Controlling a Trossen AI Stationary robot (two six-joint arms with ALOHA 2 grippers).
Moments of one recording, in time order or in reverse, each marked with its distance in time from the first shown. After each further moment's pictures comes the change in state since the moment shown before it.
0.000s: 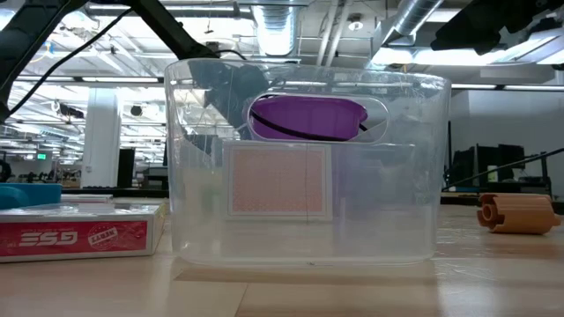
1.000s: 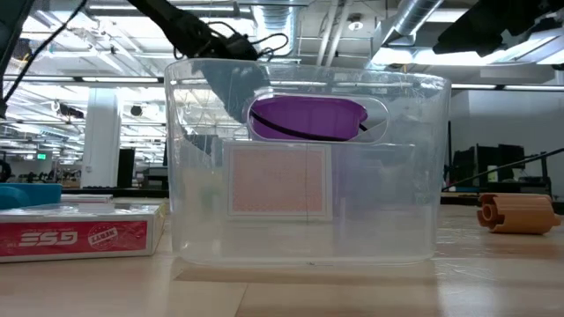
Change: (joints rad) left arm -0.002 -0.203 0.000 -0.241 -0.081 -0.006; right arm 0.001 0.000 0.000 -0.029 -0.003 0.019
